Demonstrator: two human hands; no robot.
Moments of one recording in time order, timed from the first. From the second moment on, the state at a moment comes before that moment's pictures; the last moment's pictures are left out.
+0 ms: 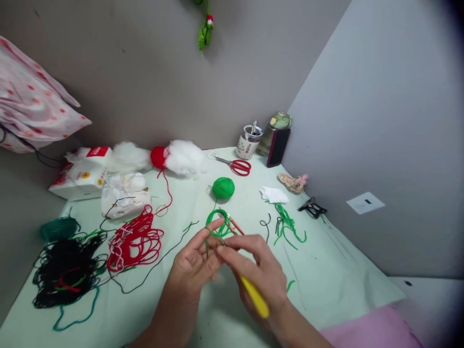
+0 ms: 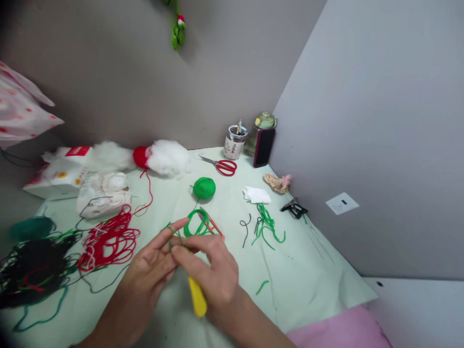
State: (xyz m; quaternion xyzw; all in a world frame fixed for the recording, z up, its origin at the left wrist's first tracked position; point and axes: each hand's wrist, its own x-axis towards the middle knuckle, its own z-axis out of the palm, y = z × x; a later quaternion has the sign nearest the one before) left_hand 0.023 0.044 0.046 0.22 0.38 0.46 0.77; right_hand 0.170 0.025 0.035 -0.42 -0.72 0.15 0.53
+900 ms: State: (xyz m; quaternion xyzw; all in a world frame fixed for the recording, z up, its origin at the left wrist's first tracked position) left_hand 0.015 0.048 0.042 0.43 0.49 0.46 0.60; right_hand 0.181 0.031 0.044 -0.42 -0.63 0.33 0.57
